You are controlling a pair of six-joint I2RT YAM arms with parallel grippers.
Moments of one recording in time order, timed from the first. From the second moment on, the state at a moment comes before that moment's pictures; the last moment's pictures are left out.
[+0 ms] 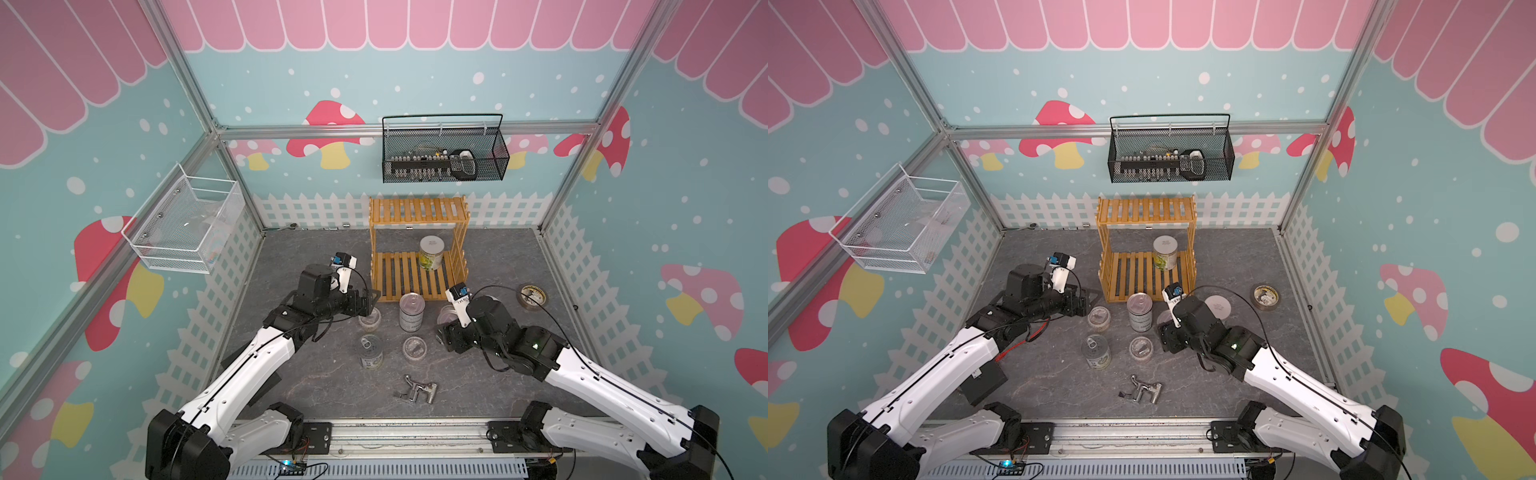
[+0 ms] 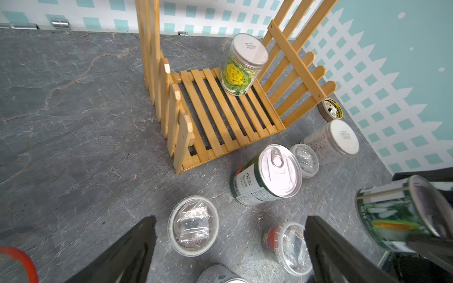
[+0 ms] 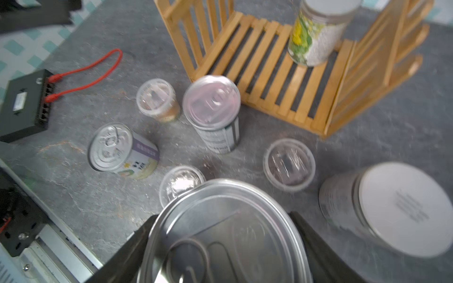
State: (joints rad) left arm -0.40 1.11 0.89 -0.36 0.27 -0.24; right arm 0.85 0.96 0.83 -0.65 0.18 0.33
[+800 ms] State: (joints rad) left arm -0.49 1.15 0.89 -0.29 0.30 -0.26; right arm 0.85 1.04 0.44 -0.34 0.28 0.48
